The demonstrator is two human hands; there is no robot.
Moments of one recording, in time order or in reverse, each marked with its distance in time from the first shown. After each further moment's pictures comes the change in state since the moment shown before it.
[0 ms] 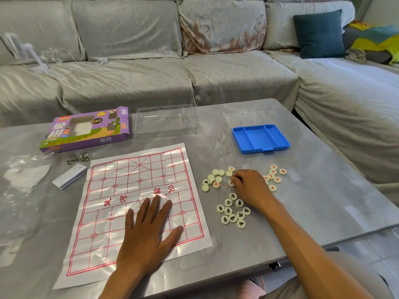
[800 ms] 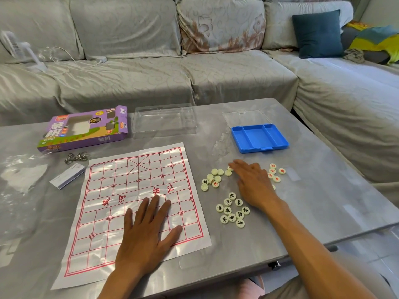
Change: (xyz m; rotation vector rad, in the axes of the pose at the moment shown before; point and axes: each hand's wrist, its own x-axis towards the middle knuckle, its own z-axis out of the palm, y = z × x) left_hand 0.000 0.002 -0.002 -0.005 -0.010 -0.010; right_hand -0.003 0.009 -0.006 -0.284 -0.026 -0.092
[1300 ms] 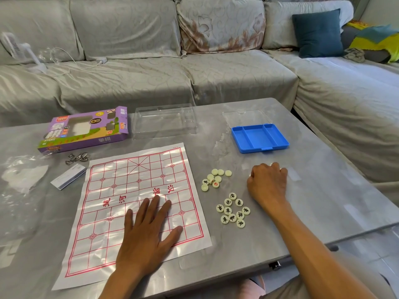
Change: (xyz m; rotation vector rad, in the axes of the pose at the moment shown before) left_hand 0.000 0.000 -0.001 -0.007 -0.001 0.001; right_hand 0.001 0.012 -0.003 -0.183 0.178 0.338
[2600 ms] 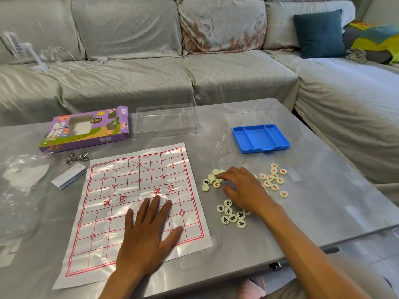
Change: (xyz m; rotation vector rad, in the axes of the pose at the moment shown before) left_hand 0.000 0.000 0.000 0.003 0.001 0.001; right_hand -0.019 -0.030 -0.012 0.381 -0.191 -0.498
